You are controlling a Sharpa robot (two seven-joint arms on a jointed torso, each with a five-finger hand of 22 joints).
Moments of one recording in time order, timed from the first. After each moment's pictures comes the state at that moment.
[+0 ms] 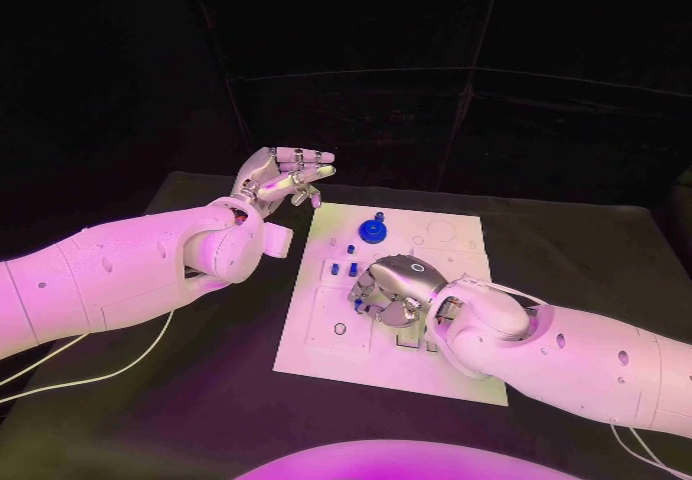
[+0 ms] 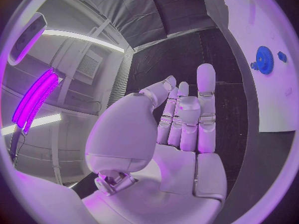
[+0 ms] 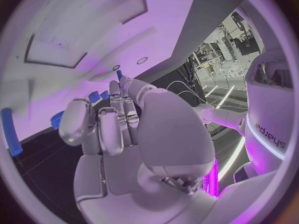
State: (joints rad) left arm 1.22 -0.81 -0.08 1.44 -0.05 -0.34 0.54; left_hand 1.31 -0.08 0.46 -0.11 0.05 1.04 0.17 0.10 0.07 1.10 0.10 0.27 0.08 1.33 0.01 1.18 0.78 0.17 1.26 0.11 0.64 0.72; right arm 0.99 -0.65 -0.03 1.61 -1.66 -0.38 -0.11; right_hand 1.45 -0.13 0.52 -0.01 0.11 1.14 0.15 0.07 0.07 1.22 0.07 0.16 0.07 1.47 -0.01 1.41 1.20 0.09 1.38 0.09 1.34 1.07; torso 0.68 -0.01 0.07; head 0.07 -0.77
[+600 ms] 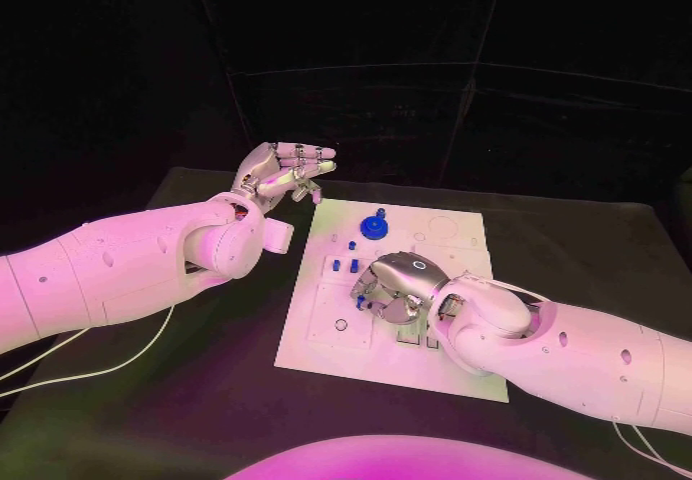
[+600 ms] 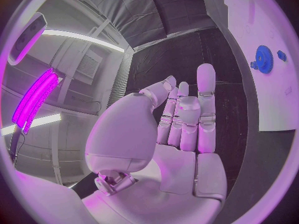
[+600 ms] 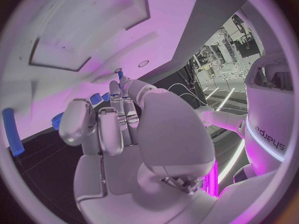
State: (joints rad) left arm 1.22 -0.82 -0.08 1.44 -0.05 -0.34 0.54; left_hand 1.31 -0.08 0.46 -0.11 0.05 1.04 0.17 0.10 0.07 1.10 0.10 0.27 0.08 1.33 0.01 1.18 0.78 0.17 1.26 0.11 0.64 0.72; right arm 0.99 -0.65 -0.03 1.60 -1.68 -0.37 -0.12; right_hand 1.45 -0.13 0.52 -0.01 0.11 1.14 0.14 0.07 0.07 1.22 0.07 0.16 0.07 1.47 -0.01 1.41 1.20 0.09 1.38 0.09 1.34 1.07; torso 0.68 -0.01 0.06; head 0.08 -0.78
